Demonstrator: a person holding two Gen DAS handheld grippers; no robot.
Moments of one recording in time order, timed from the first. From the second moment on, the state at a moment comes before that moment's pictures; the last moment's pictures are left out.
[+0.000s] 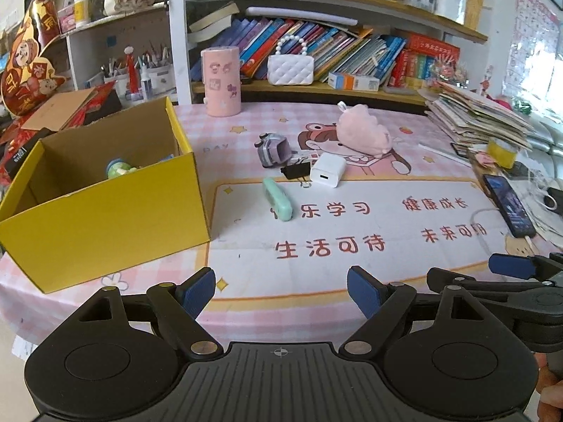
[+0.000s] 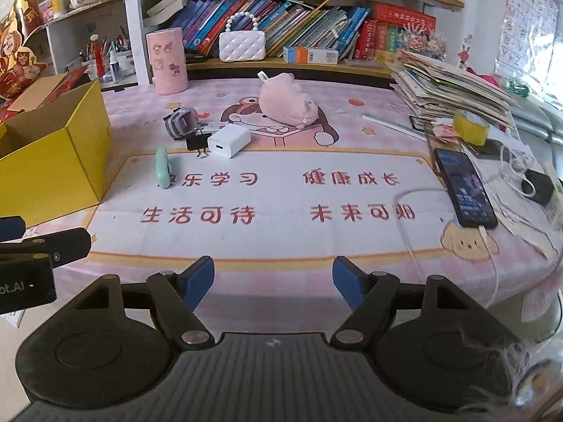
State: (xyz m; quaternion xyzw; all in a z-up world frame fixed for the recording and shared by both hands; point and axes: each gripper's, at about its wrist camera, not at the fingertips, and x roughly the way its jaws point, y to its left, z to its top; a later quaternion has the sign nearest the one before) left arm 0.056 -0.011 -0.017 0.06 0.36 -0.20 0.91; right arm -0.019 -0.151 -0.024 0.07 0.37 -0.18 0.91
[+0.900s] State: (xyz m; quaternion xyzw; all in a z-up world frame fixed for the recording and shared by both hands) left arm 0.149 -0.081 -0.031 0.04 0.39 -0.09 0.91; right arm 0.085 -0.232 -0.052 0.03 0.38 -0.06 0.92
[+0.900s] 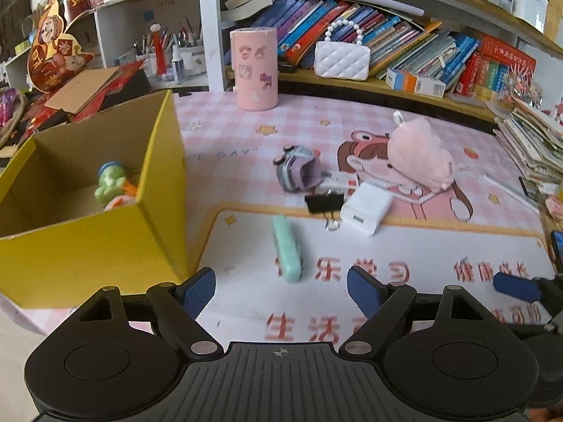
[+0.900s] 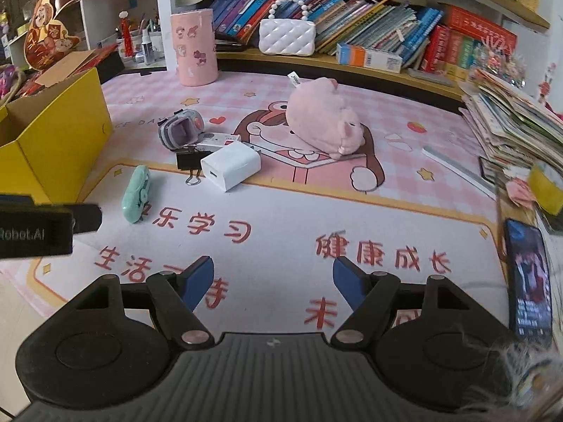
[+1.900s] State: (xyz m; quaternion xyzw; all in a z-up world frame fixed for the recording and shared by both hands) left arm 0.220 -0.094 -0.072 -0.02 0.44 -0.05 0.90; right arm 0.178 -0.254 -0.085 -0.02 0.36 0.04 0.93
